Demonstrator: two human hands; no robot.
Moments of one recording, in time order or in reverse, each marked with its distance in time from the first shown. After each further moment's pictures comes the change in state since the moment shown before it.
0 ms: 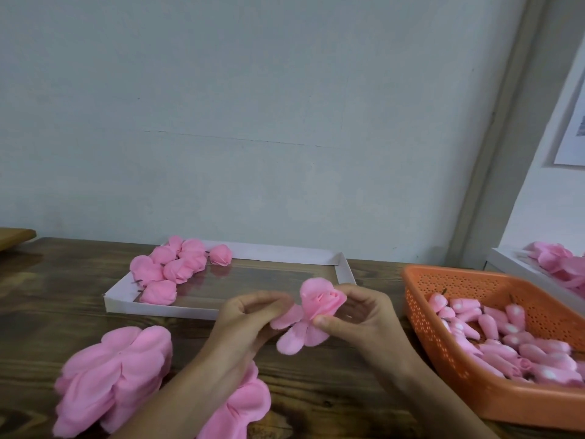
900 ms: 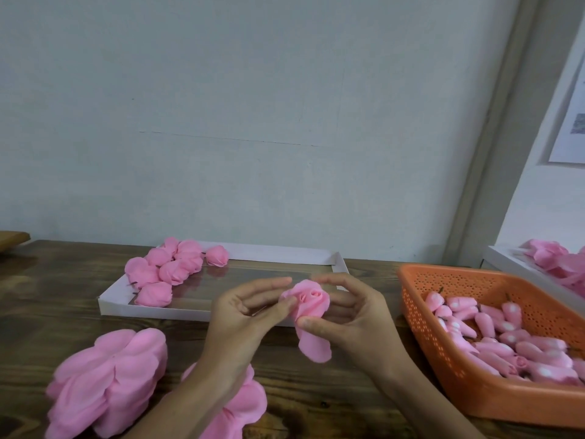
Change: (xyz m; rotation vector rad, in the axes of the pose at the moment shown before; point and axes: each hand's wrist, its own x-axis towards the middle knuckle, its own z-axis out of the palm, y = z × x) left_hand -0.010 0.005 0.011 0.165 -0.029 0.366; right_hand 0.001 -0.005 0.008 -0.140 0.073 0.012
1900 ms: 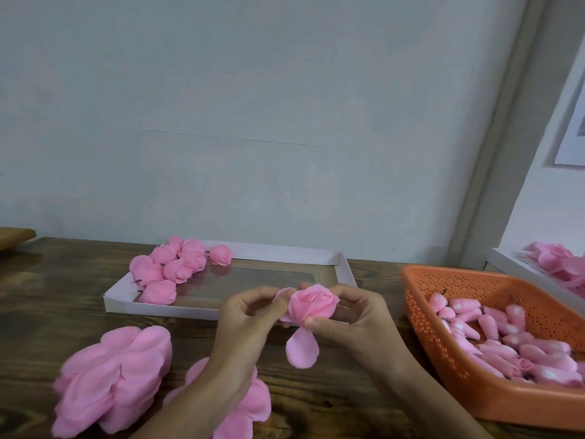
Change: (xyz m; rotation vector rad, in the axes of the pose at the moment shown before) left_hand -0.002 -0.009 0.002 0.070 0.056 -0.048; right_hand 0.000 0.001 0.000 0.049 -0.043 0.066
